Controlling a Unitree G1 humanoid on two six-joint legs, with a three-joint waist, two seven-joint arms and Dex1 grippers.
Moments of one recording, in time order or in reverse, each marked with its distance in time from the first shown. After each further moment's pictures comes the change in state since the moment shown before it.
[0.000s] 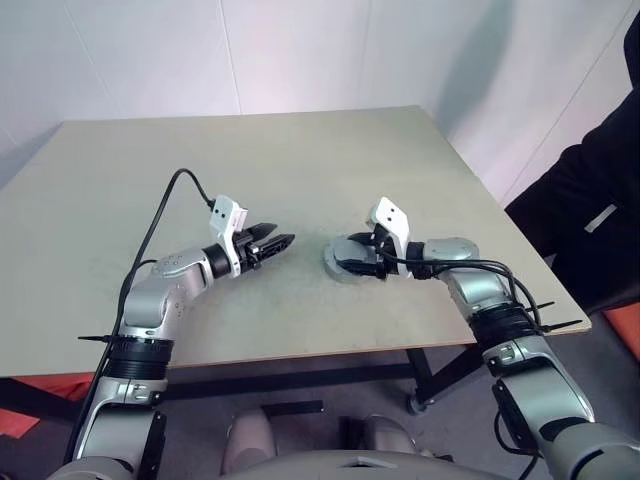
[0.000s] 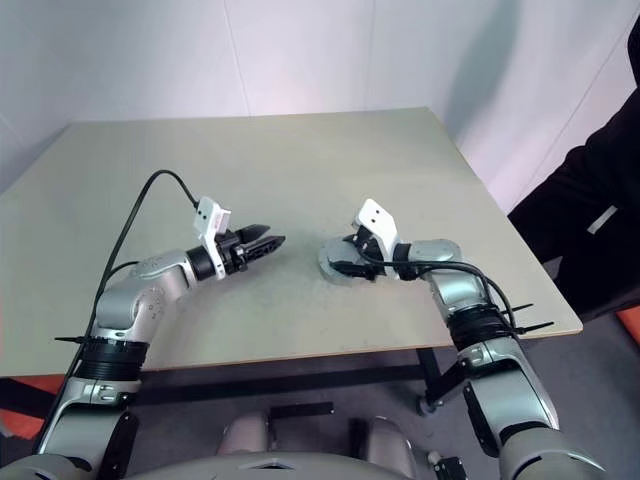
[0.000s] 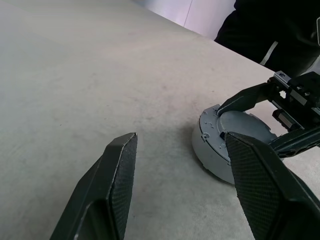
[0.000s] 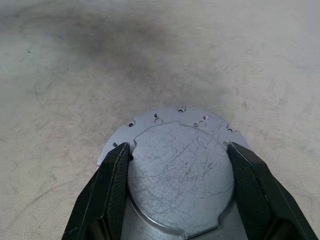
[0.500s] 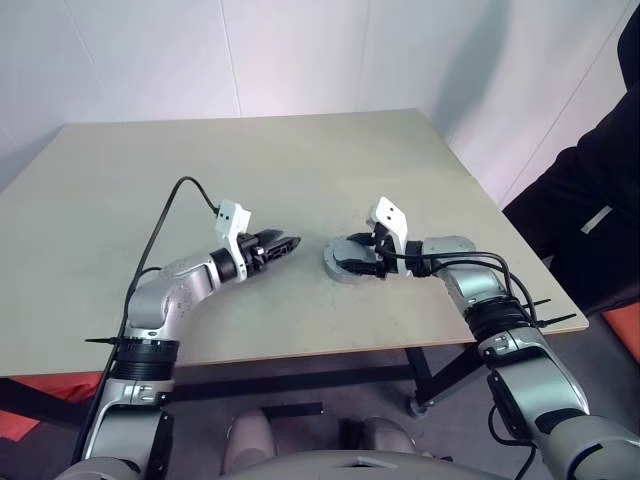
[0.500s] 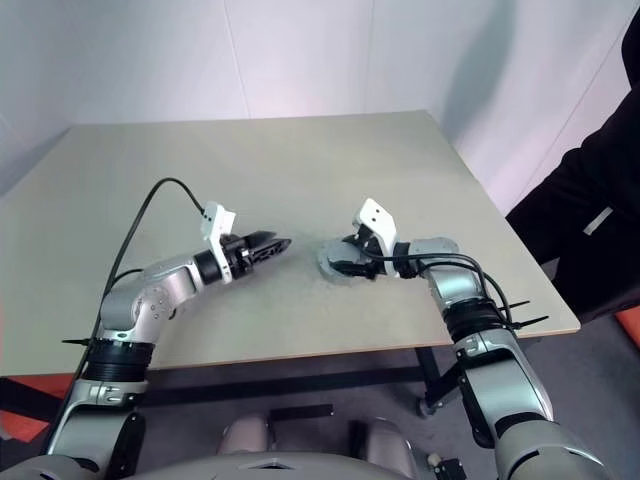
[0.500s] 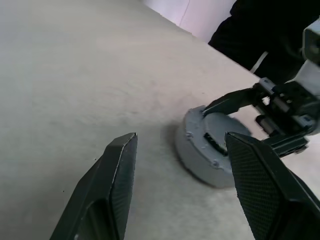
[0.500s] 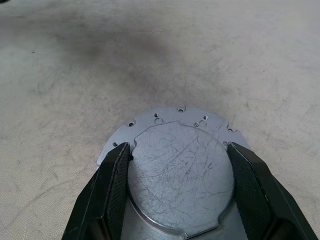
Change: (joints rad) left arm -0.008 -0.085 0.043 -0.009 -0.119 0.171 0.069; right arm -0.041 0.012 0.000 0.109 -0.003 -0.049 0.037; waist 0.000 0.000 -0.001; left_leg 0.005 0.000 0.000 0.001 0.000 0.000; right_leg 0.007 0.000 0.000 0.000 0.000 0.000
